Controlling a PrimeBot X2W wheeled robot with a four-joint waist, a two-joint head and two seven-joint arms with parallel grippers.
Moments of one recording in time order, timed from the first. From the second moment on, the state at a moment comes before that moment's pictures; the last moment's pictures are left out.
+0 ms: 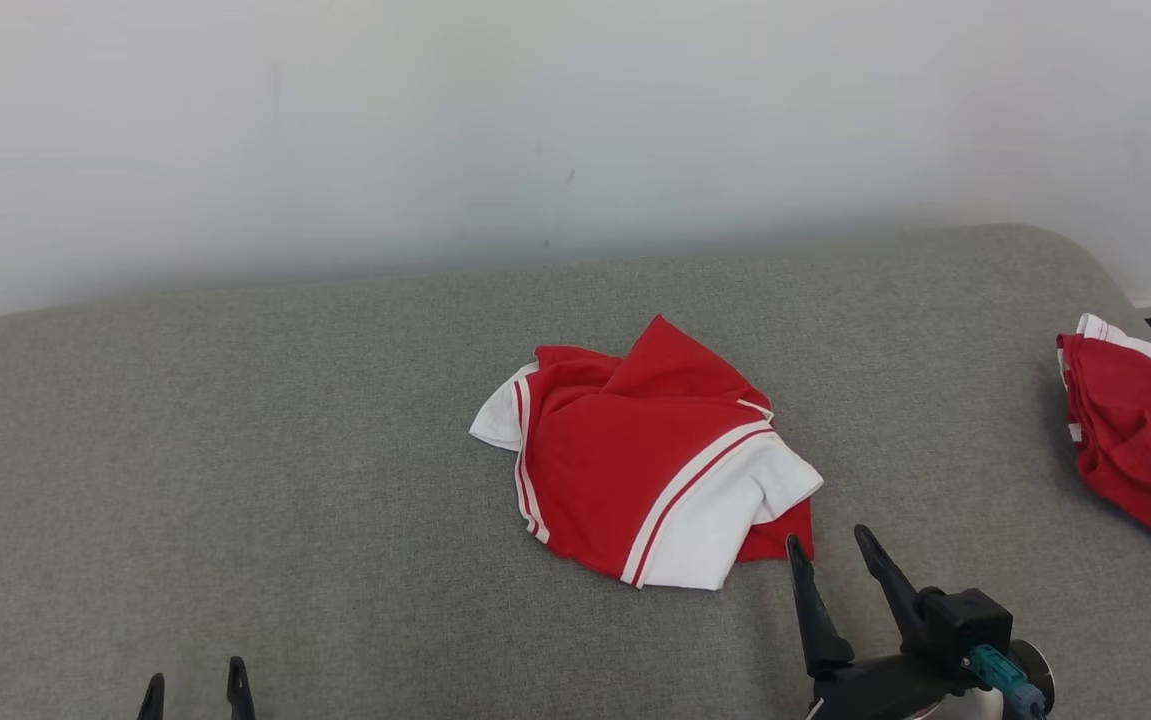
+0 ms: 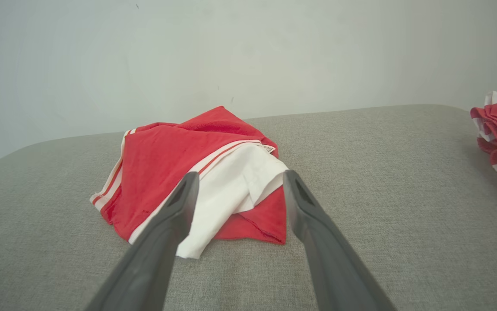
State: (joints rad) left arm 0.04 0.06 0.11 0.34 -0.16 -0.05 -0.26; right arm -0.15 -0.05 0.08 0.45 0.14 0.13 -0.26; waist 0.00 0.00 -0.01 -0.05
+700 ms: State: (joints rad) left arm 0.05 0.05 0.07 0.32 -0.17 -0.05 -0.26; right arm -0.14 -0.05 0.07 0.46 0.14 0.13 -0.26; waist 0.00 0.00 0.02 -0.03
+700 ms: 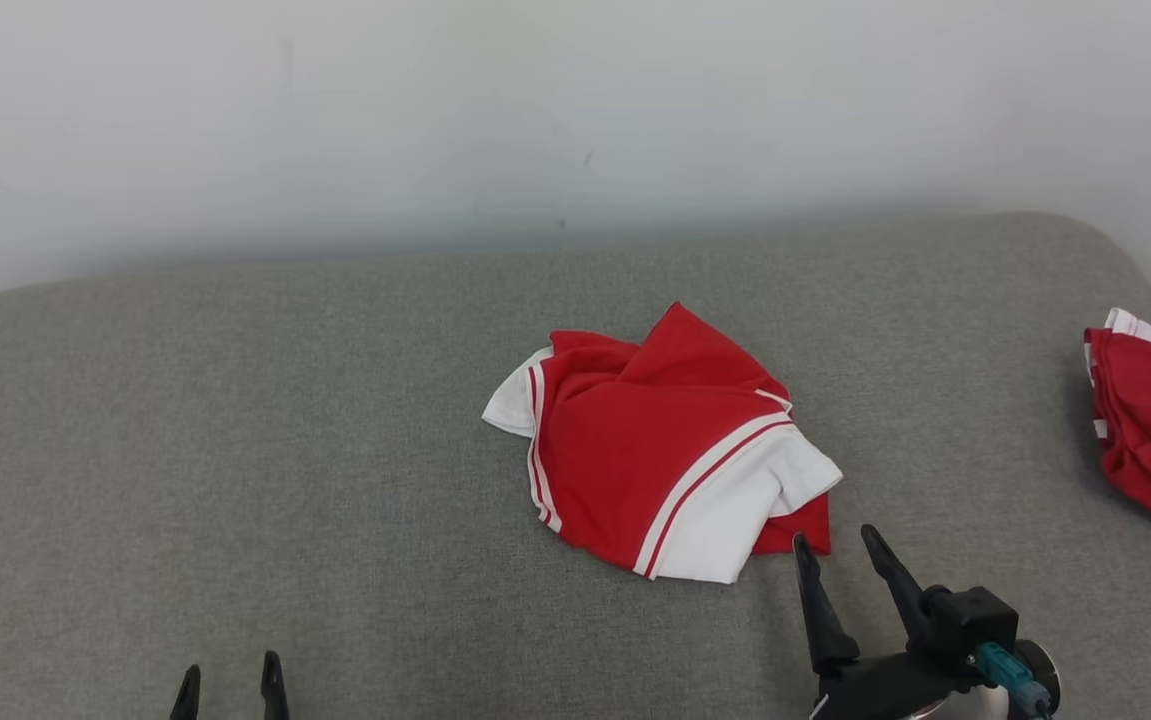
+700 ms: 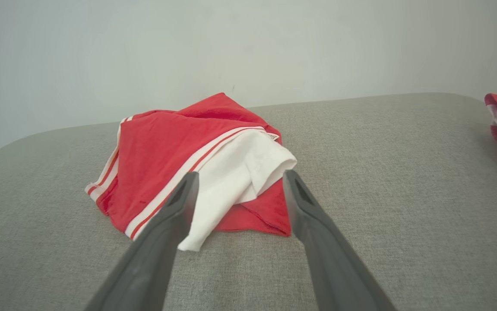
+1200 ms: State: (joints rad) left arm -0.04 0.05 -0.02 0.31 -0.21 -0.03 -0.26; right arm -0.28 -0.06 -0.08 0.48 0.10 0.13 -0.26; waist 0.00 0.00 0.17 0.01
